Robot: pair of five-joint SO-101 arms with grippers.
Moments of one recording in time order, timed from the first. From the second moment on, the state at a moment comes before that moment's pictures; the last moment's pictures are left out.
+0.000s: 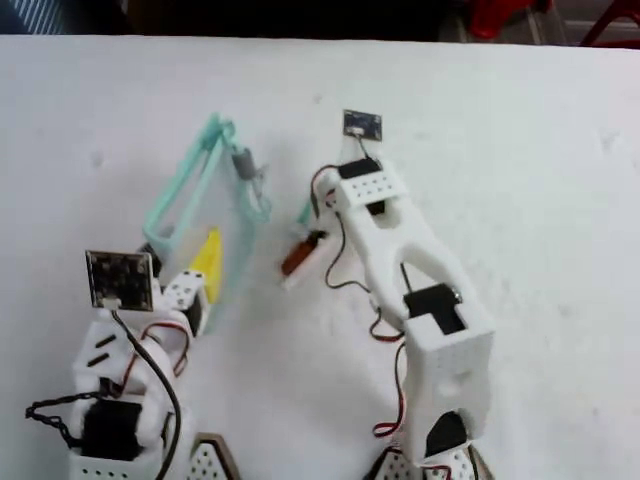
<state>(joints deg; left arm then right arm) -0.8 -104.5 81.2 51.0 4.4 -21.5 26.2 -0.7 60.4 -21.7</state>
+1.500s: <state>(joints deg) 1.1 -104.7 81.2 51.4 4.4 -45.1 -46.4 -2.8 54.9 1.3</state>
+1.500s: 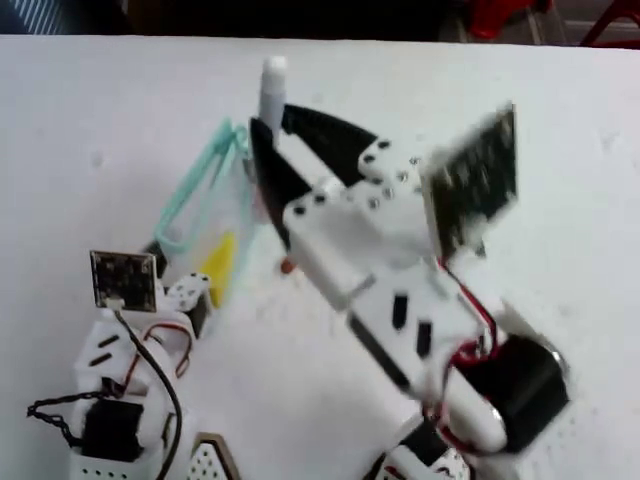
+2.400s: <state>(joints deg) 4.9 -104.7 81.2 52.7 4.4 -48.7 -36.9 -2.8 50.2 2.5</state>
